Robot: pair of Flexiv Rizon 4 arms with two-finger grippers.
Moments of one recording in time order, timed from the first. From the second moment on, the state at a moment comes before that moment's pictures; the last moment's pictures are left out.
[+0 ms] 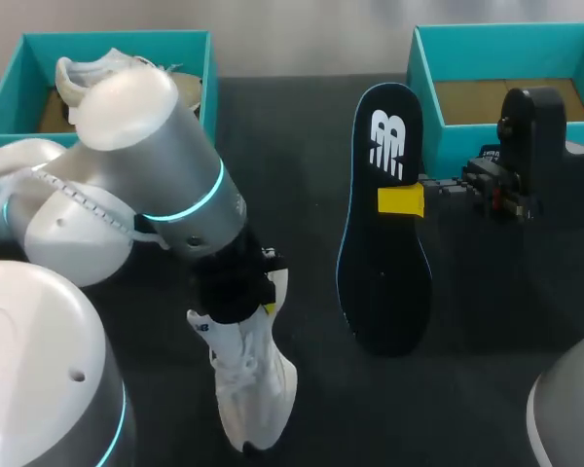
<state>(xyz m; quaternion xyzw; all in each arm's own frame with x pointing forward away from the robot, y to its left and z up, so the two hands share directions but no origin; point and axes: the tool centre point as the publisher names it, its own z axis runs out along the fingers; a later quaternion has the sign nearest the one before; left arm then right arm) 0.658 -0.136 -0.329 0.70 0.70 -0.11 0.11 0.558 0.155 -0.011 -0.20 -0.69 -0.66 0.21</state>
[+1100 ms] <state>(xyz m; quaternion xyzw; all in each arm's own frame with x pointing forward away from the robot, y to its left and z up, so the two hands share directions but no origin) 0.679 -0.180 -0.376 0.68 0.72 -0.09 0.07 0.558 0.155 -0.011 -0.20 -0.69 -0.66 0.21</state>
